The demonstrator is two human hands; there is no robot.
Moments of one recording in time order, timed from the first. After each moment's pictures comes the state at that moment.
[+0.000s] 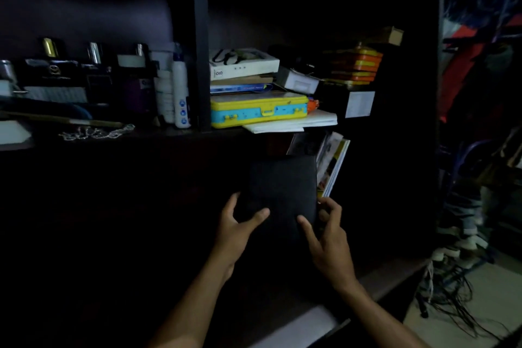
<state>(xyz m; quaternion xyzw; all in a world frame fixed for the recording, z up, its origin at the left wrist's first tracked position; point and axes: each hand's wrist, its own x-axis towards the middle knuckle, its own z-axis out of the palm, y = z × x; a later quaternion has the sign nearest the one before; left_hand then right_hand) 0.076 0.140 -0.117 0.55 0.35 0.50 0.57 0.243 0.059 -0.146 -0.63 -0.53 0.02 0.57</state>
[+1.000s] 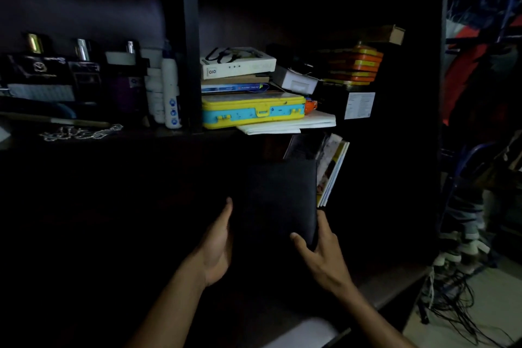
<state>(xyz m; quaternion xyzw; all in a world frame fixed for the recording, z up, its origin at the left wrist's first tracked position) 0.059 0.144 -0.112 0.50 0.28 0.35 0.74 0.249 0.055 -0.143 -0.62 -0.56 0.11 0.55</state>
